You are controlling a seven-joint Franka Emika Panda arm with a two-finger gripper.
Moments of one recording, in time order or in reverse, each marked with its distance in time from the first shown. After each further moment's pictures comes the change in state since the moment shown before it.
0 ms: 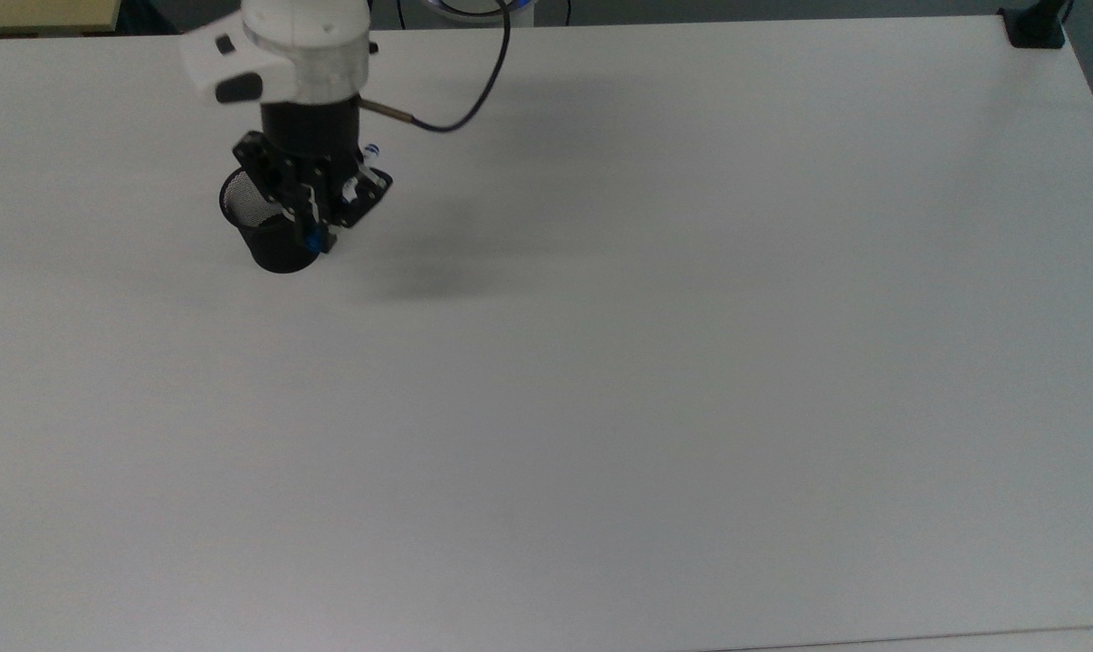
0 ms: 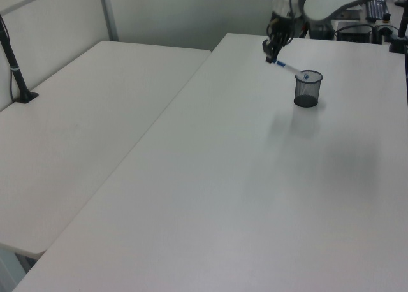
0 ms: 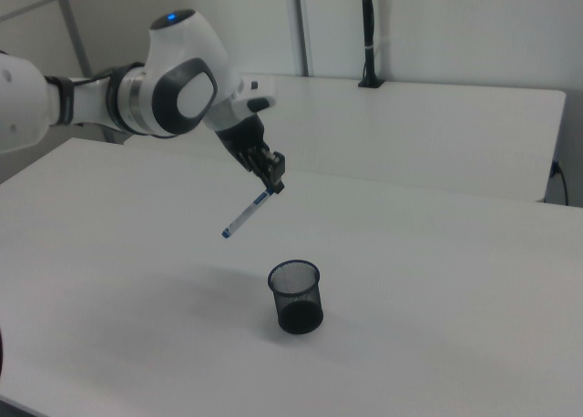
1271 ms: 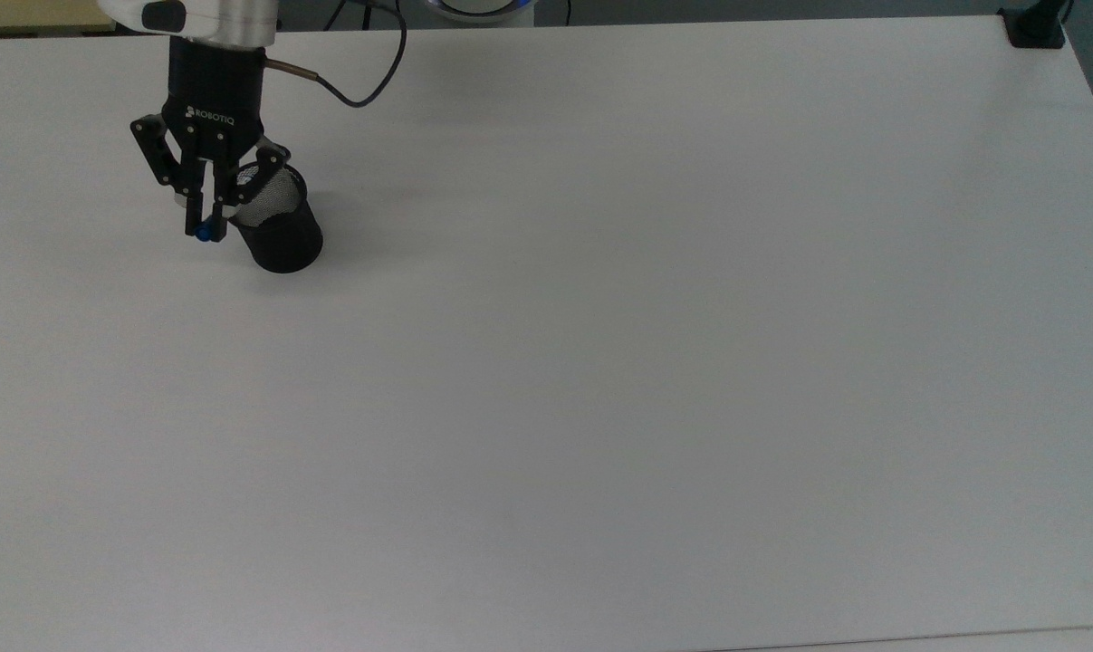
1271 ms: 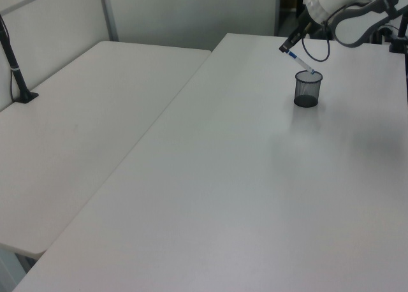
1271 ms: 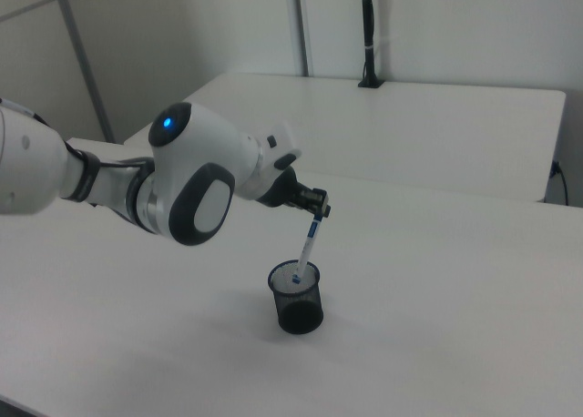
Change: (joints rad) arm -0.170 -0.083 -0.009 -0.411 0.000 0.751 -0.313
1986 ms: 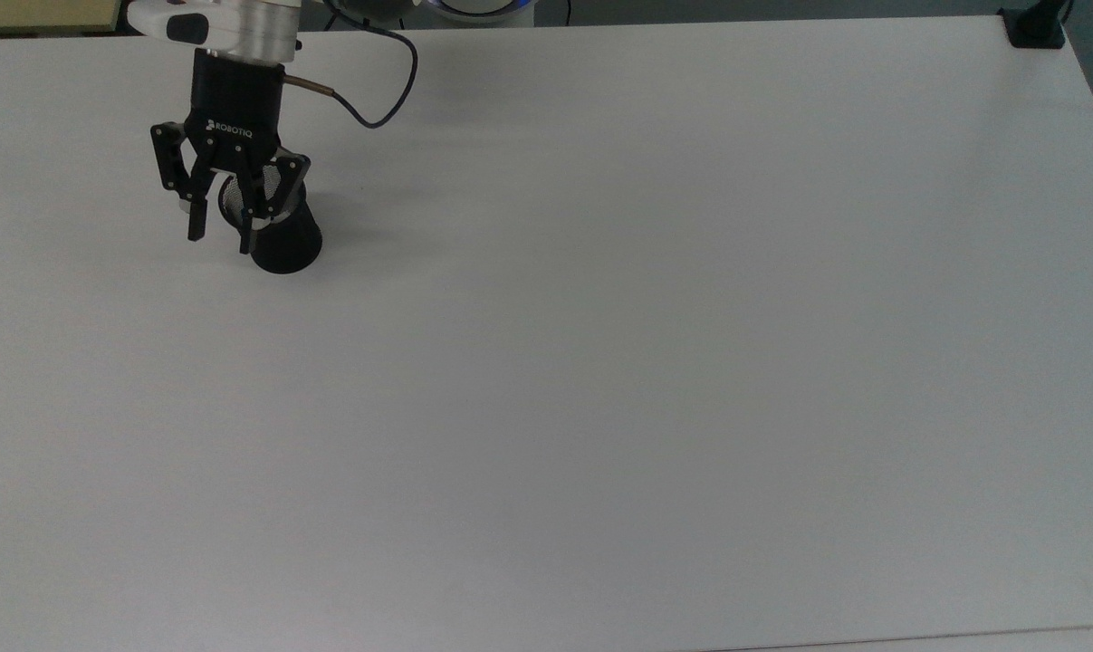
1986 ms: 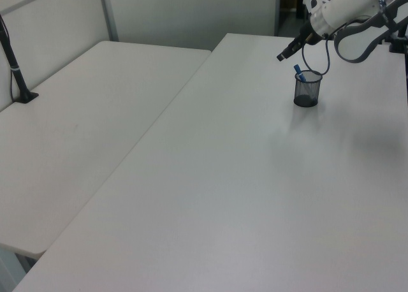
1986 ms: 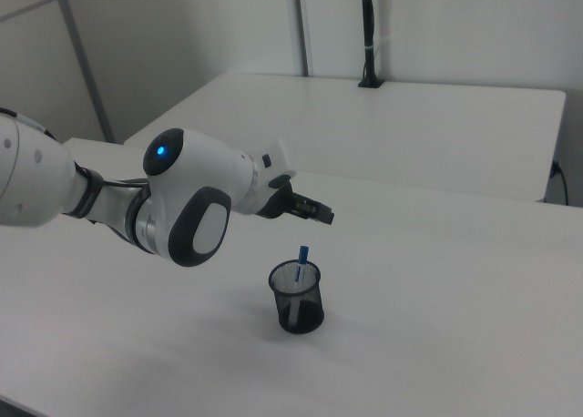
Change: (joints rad) arm 0.000 0.022 0.000 -0.062 0.000 0.153 0.080
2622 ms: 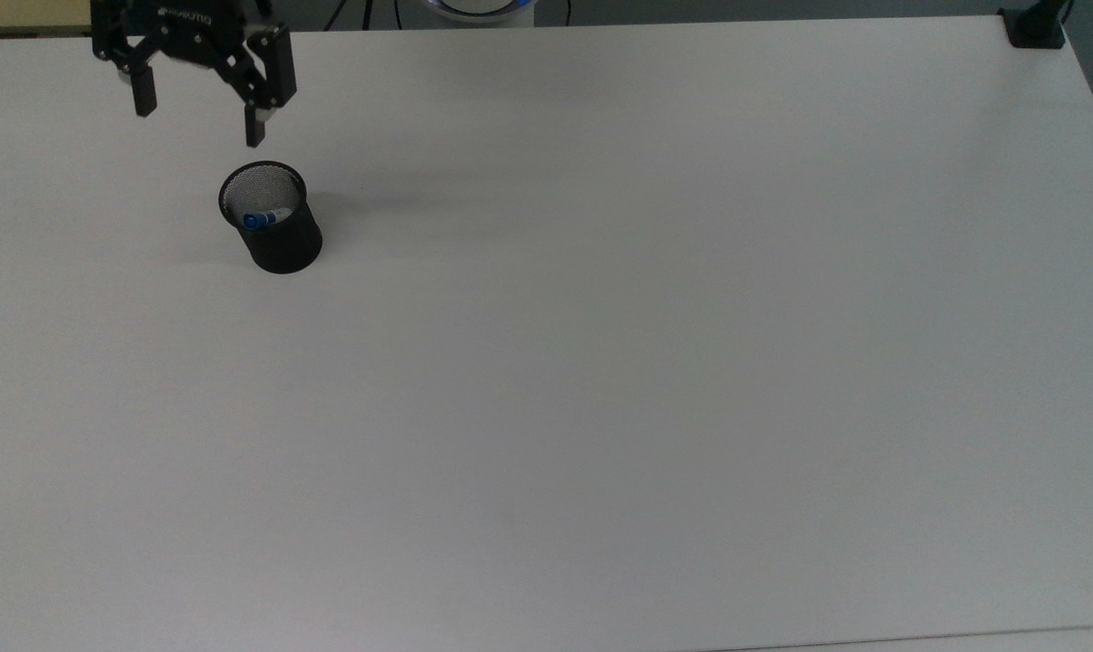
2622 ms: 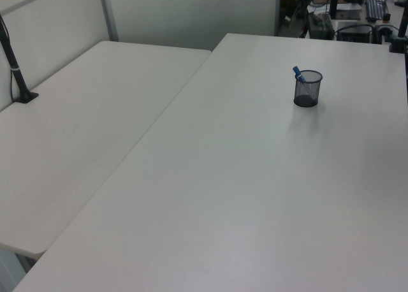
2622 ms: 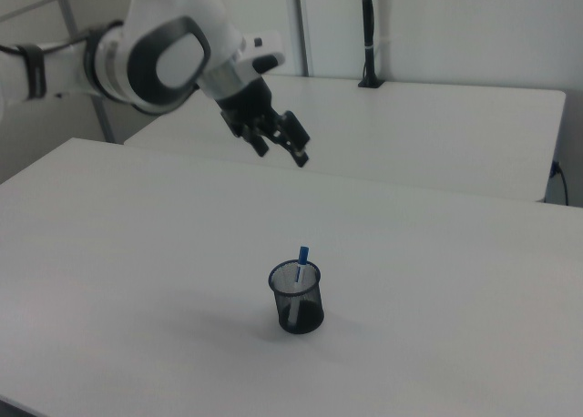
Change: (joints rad) arm 0.048 -0.104 0.025 0.457 0.019 -0.975 0.033
